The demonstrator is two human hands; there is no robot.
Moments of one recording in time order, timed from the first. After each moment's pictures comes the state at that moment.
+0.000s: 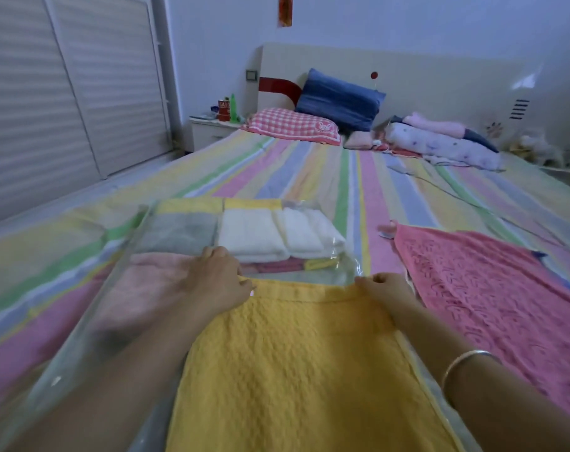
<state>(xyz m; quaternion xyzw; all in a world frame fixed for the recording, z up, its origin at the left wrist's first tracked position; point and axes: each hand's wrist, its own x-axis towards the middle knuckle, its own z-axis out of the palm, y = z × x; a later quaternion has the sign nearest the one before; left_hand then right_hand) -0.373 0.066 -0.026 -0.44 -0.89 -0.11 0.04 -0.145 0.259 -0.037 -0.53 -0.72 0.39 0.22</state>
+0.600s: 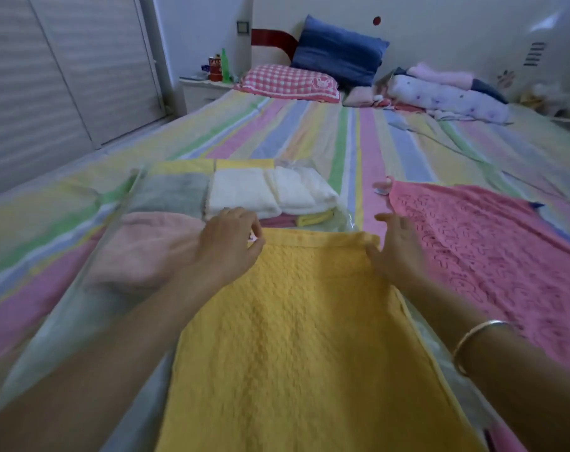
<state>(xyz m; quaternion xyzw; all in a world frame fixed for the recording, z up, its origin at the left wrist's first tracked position) -0.326 0.057 -0.012 -0.53 -0.81 -0.24 0.08 -0.111 0.240 -0.032 -0.46 -0.84 0.16 0.24</state>
